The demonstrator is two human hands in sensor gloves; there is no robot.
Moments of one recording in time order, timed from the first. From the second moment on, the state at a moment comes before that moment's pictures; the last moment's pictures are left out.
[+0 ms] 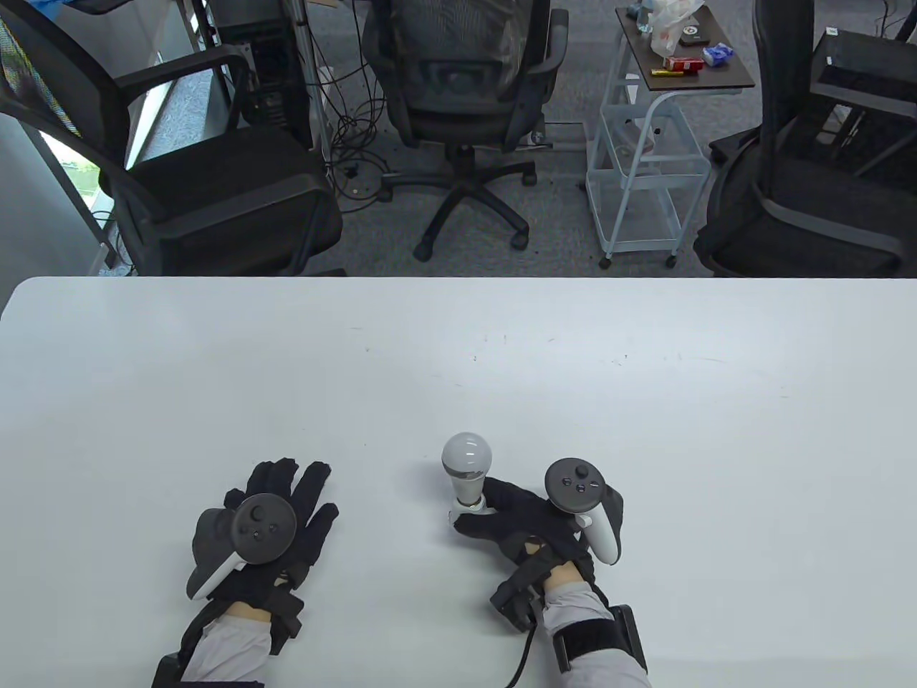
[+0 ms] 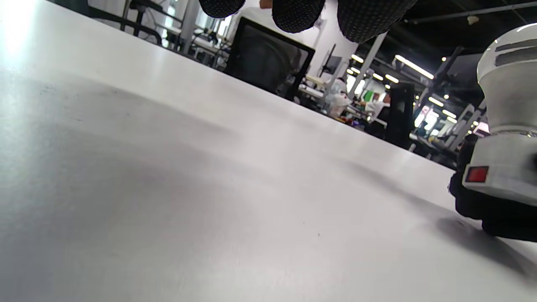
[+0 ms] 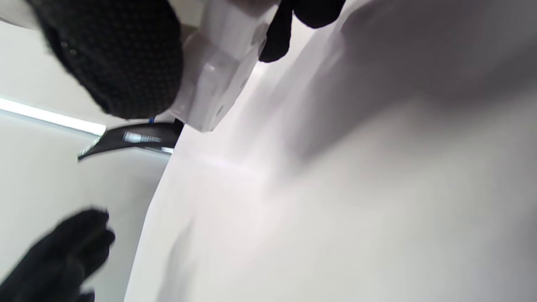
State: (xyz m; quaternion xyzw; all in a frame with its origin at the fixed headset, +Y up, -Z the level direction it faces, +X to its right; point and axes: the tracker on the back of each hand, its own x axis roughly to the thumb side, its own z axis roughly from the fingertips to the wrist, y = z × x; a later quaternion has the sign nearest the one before) left_hand -0.264 -0.712 -0.283 -0.05 -0.09 0.17 0.98; right_hand 0.095 -0.772 -0.333 0.01 0.16 0.82 0.55
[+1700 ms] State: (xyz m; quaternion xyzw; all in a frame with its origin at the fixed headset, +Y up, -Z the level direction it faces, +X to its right) left_hand -0.256 -0.691 -0.274 0.00 -0.13 0.15 0.98; right_hand 0.173 -0.699 -0.312 -0.05 0.02 0.94 0.33
